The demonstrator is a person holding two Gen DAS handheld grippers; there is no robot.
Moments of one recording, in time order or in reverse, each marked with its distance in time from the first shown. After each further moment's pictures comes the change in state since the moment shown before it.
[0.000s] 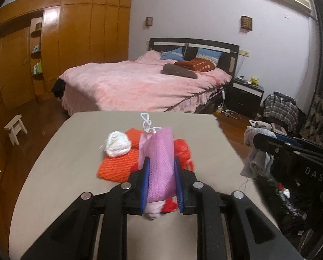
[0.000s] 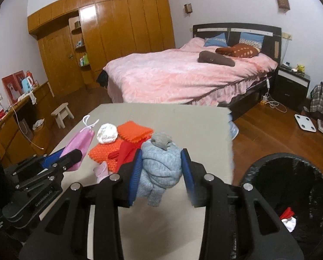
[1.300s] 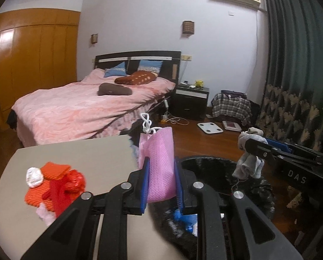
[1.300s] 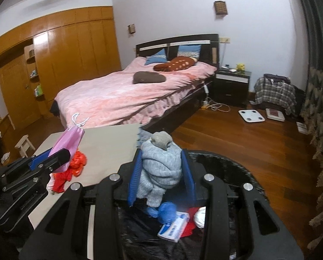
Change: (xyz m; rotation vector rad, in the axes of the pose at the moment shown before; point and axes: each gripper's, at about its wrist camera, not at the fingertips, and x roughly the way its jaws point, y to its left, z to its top) left arm -0.029 -0.195 0.027 0.169 -0.084 -0.293; right arm -0.141 -0.146 -0.032 0.170 -0.130 -0.317
